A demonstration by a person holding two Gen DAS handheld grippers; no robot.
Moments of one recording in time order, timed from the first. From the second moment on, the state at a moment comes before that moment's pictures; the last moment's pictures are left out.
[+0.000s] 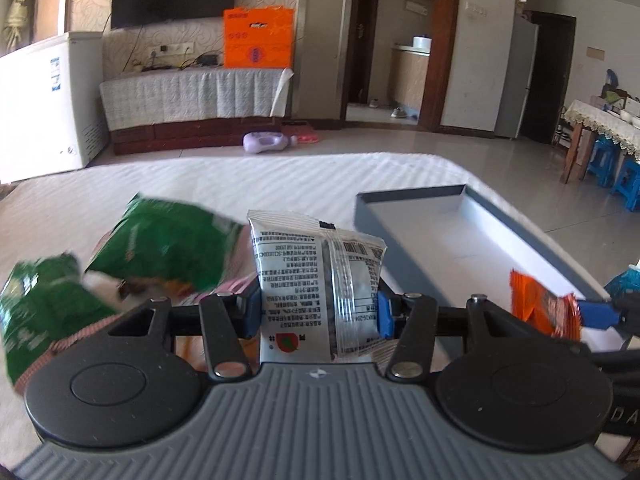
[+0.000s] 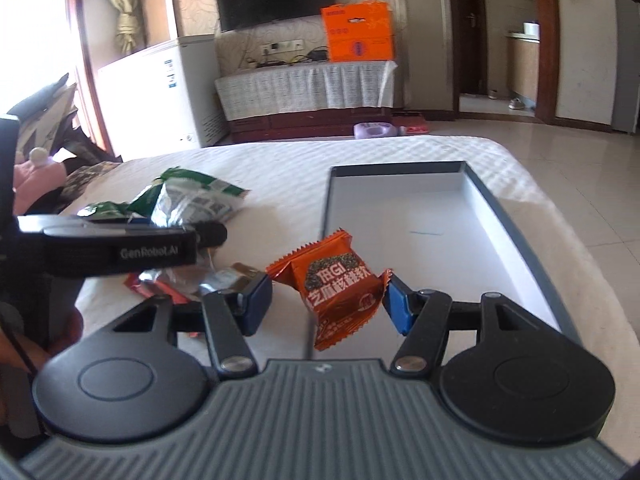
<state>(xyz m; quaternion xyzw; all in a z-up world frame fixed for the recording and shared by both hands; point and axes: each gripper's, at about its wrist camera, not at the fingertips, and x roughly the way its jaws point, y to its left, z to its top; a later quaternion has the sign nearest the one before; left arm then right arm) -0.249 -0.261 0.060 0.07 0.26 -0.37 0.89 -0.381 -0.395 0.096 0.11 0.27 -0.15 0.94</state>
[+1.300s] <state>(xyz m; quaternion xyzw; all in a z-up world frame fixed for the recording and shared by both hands) -0.224 -0.435 0.032 0.12 0.27 -0.43 0.85 -0.370 -0.425 0.063 0.09 0.35 -0.20 0.91</state>
